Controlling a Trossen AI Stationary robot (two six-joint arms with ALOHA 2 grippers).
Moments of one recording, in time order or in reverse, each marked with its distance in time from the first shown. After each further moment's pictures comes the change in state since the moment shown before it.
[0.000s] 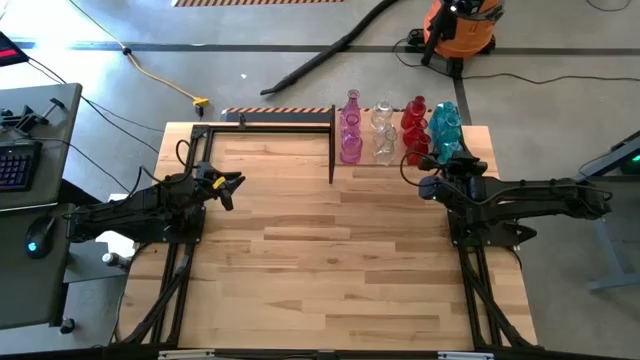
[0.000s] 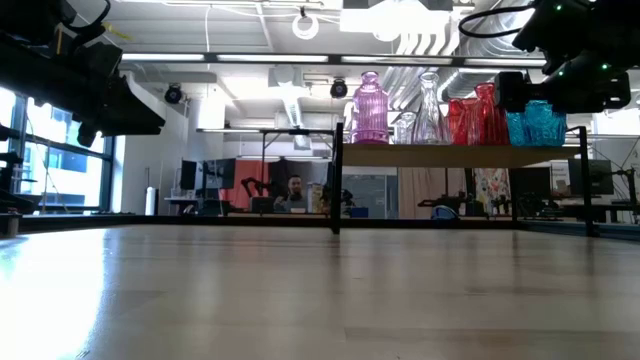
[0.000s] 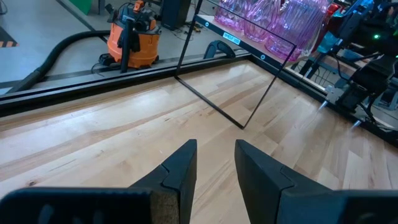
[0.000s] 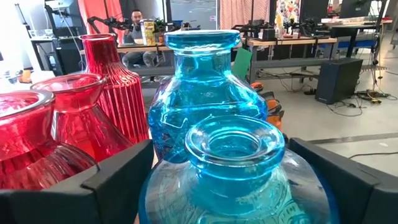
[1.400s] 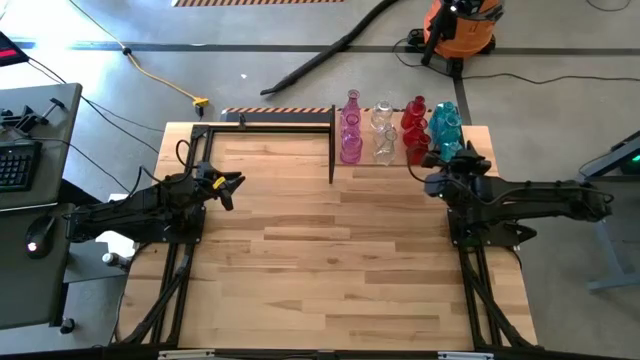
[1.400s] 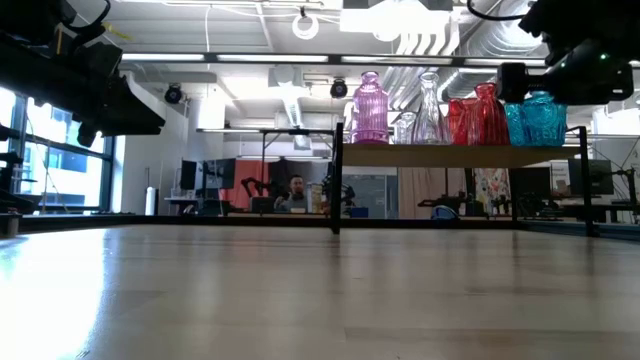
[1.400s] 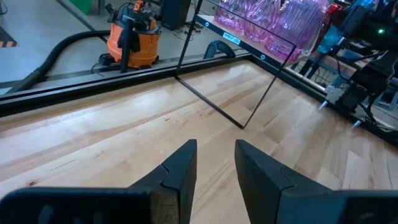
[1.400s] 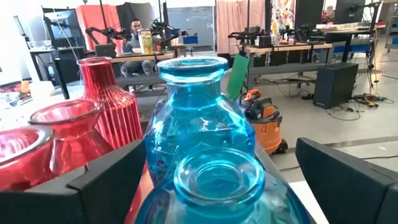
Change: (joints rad) left arm 0.000 0.000 0.000 0.000 0.000 0.000; right arm 0.001 -0.069 0.000 0.081 0.035 -0.133
